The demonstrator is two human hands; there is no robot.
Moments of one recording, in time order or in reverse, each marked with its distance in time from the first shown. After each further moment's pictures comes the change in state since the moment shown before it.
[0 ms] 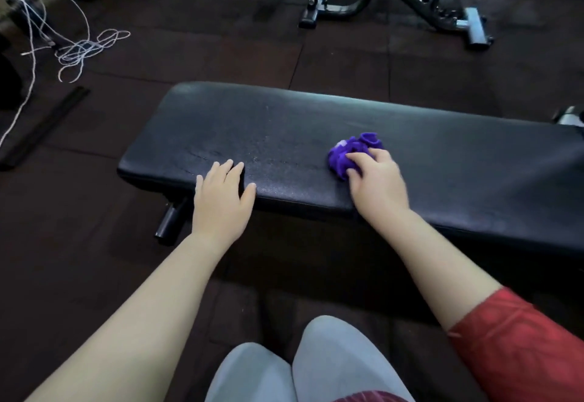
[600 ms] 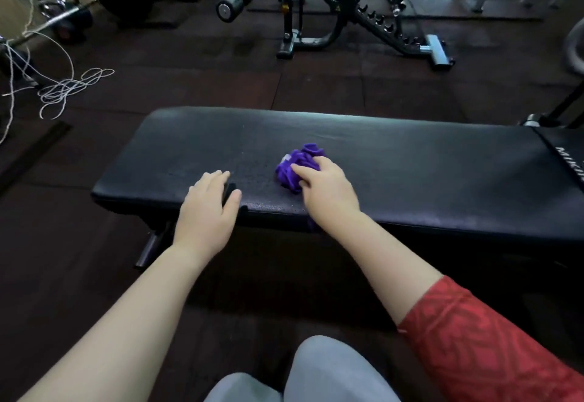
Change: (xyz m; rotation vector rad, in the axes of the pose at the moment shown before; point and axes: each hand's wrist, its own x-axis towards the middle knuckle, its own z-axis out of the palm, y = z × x) left_hand -0.001 0.016 -0.009 -0.142 0.004 0.104; right_hand -0.001 -0.020 0.021 0.047 -0.056 -0.120
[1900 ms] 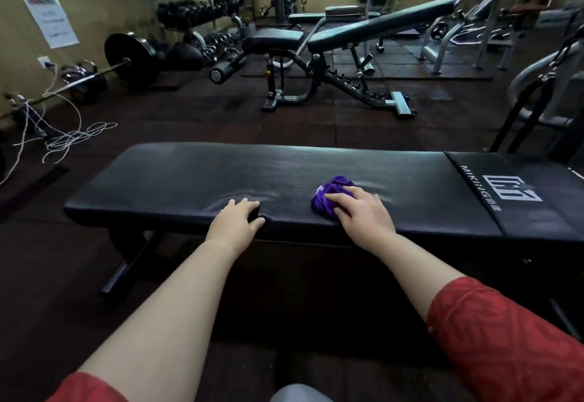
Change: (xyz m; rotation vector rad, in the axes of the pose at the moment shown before) left_hand -0.022 0.127 0.075 0.038 -0.200 -0.064; right_hand -0.075 0.159 -0.111 -0.161 0.021 -0.024
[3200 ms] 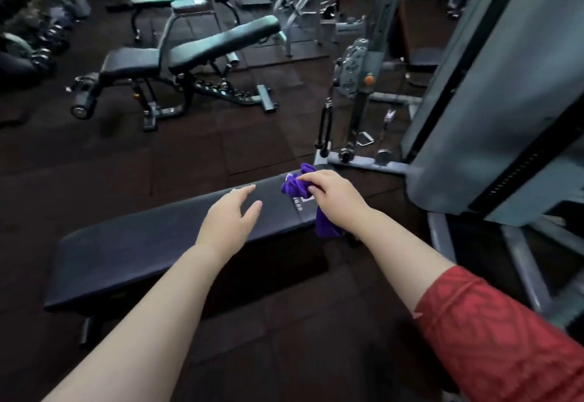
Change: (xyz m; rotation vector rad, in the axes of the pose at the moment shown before) left_hand -0.209 0.383 -0.357 -0.252 -0.188 0.381; right_hand -0.120 -0.130 -0.556 0.236 -0.009 0.431
